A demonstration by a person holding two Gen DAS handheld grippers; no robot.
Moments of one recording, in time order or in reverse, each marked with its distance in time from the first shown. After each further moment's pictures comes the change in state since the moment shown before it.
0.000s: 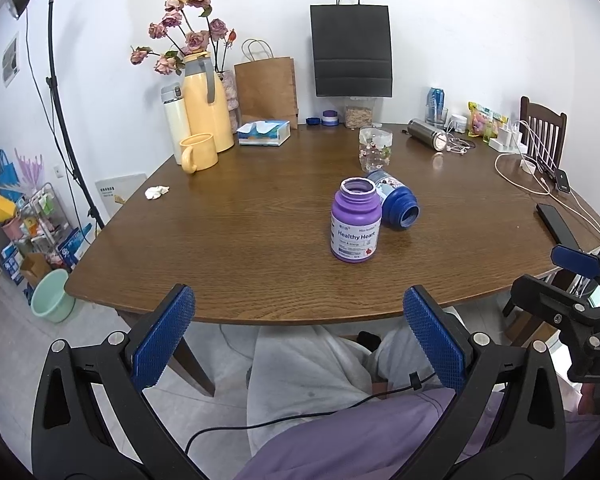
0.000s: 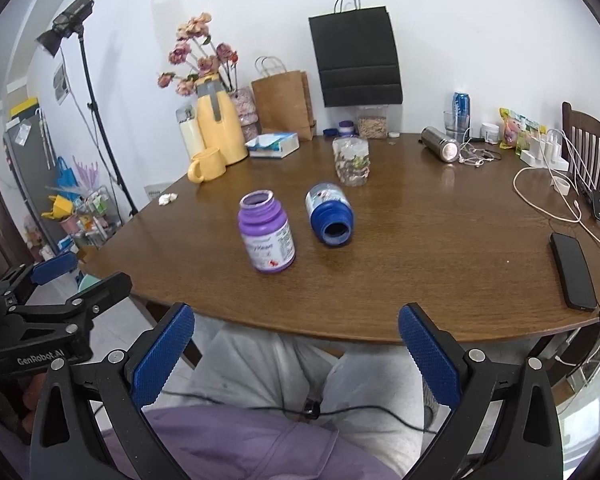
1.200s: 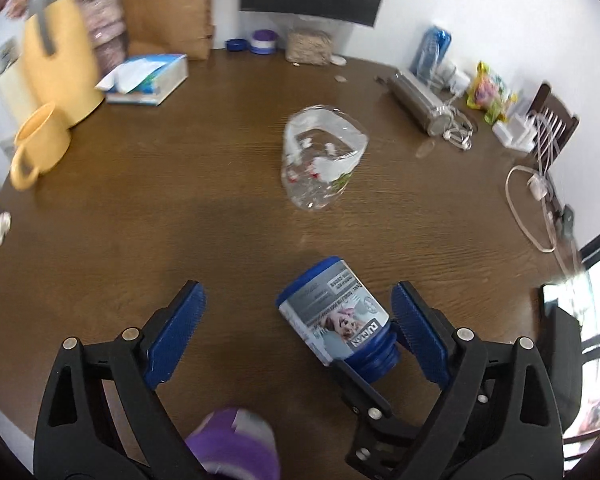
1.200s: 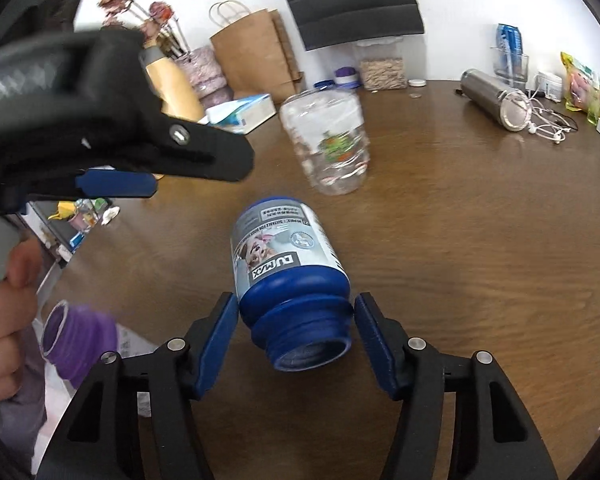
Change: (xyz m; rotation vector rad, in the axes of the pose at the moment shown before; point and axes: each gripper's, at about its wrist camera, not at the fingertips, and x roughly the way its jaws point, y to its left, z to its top) left arm 0.277 -0.098 0.183 -0.022 0.423 -0.216; right arm 0.244 -0.116 0.093 0.065 0.187 0.131
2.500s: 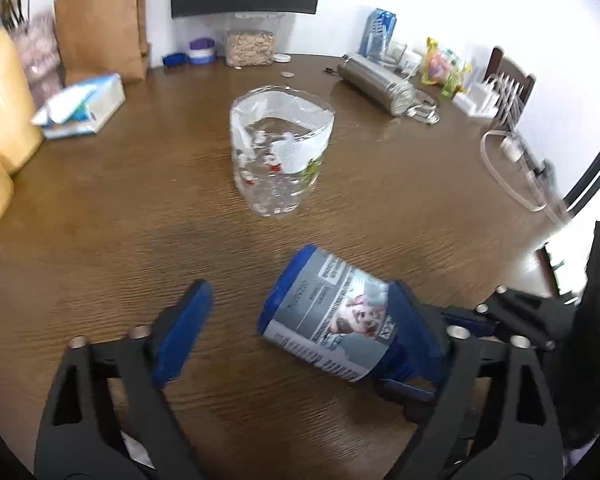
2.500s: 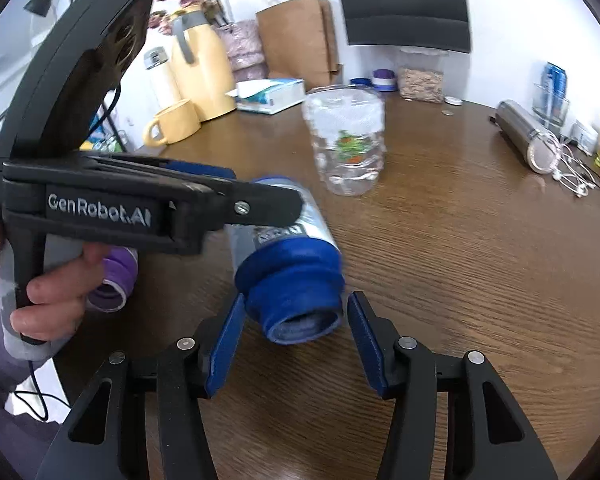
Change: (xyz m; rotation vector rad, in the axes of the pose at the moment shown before) left arm 0.045 0.010 -0.008 0.154 -0.062 -0.174; right arm 0.002 -0.009 0.005 -0.205 0.050 0.030
